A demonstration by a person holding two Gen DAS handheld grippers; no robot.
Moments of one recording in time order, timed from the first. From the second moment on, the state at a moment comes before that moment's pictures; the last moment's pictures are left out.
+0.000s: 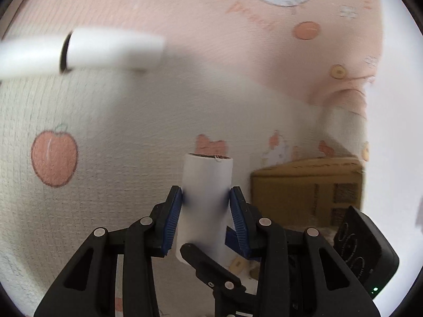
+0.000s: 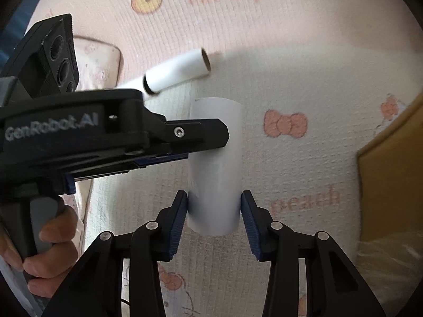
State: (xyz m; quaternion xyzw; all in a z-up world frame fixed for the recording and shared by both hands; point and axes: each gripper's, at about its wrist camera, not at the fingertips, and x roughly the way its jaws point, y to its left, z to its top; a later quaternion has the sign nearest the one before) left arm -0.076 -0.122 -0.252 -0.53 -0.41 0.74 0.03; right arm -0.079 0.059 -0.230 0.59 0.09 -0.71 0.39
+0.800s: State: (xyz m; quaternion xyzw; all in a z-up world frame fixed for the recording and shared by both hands) left arm -0.097 -0.047 -0.071 -0.45 -0.32 0.82 0.17; right arm -0.071 0.126 -0.077 0.43 0.08 -0.84 0.33
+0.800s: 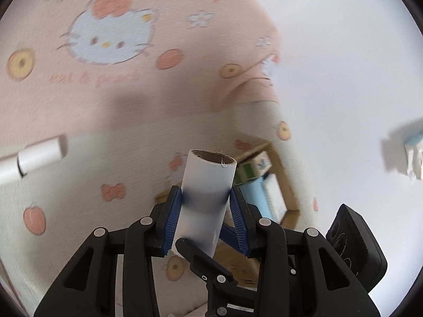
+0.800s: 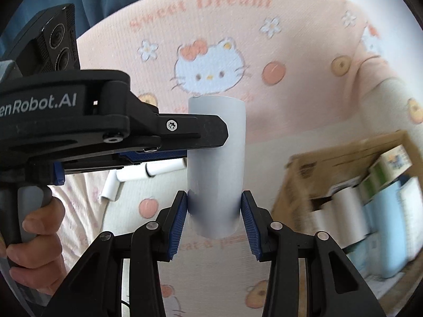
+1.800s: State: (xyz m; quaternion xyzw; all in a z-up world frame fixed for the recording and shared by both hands) left arm -0.209 0.122 -0.103 -0.60 -0.28 0.71 0.22; right arm -0.166 0.272 -0.094 0.53 0.06 -0.80 0.27
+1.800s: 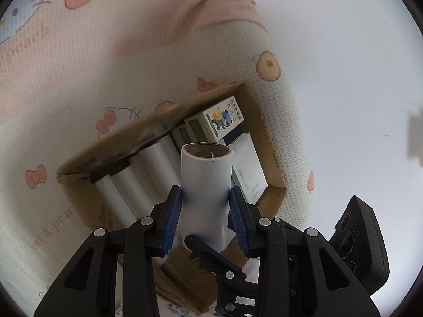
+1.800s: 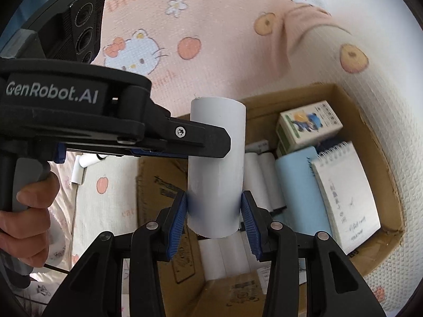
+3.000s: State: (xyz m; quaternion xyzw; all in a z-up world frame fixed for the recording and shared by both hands) left arm -0.201 0.112 -0.134 -0.65 -0.16 0.74 0.12; right arm -0.217 0.248 -0.184 0.66 -0.01 -0.68 0.31
